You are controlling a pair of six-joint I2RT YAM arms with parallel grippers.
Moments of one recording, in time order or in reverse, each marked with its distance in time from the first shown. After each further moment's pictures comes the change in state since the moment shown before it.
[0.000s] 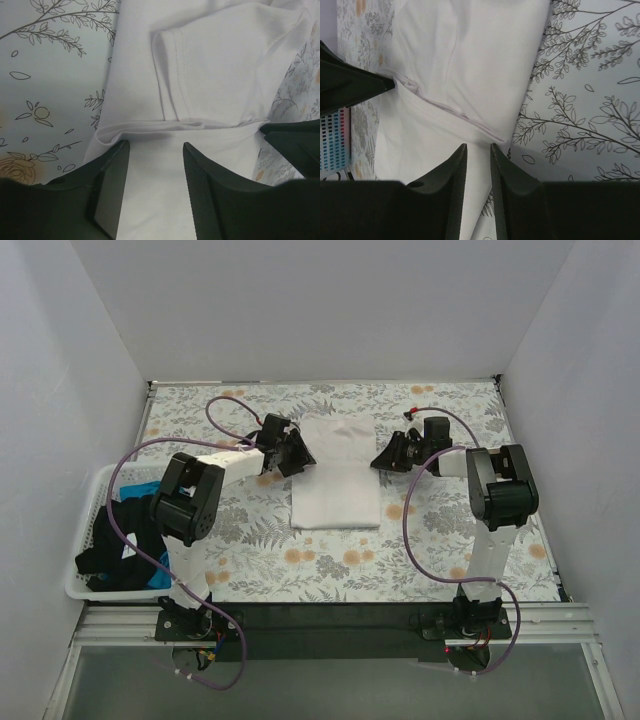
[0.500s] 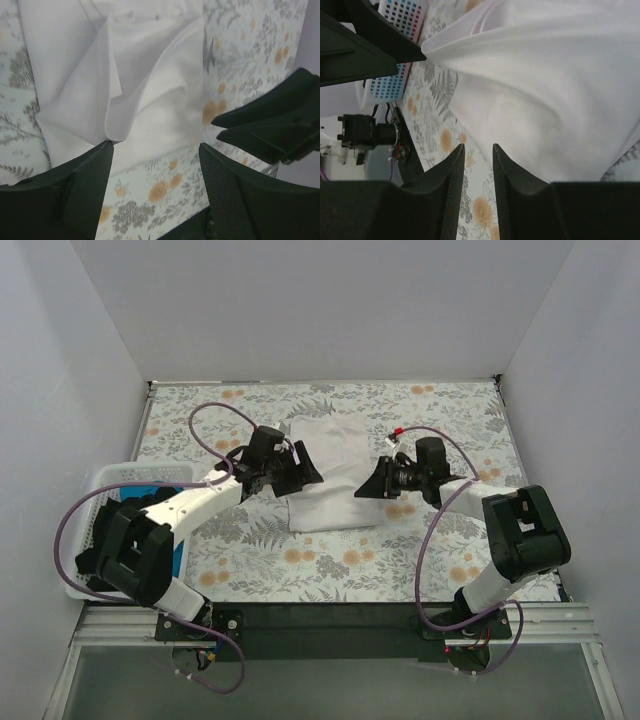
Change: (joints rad) left arm -0.089 -0.447 -0.180 -0.174 0.053 0.026; right arm 0.131 -0.407 -0.290 0.038 -0.140 0.056
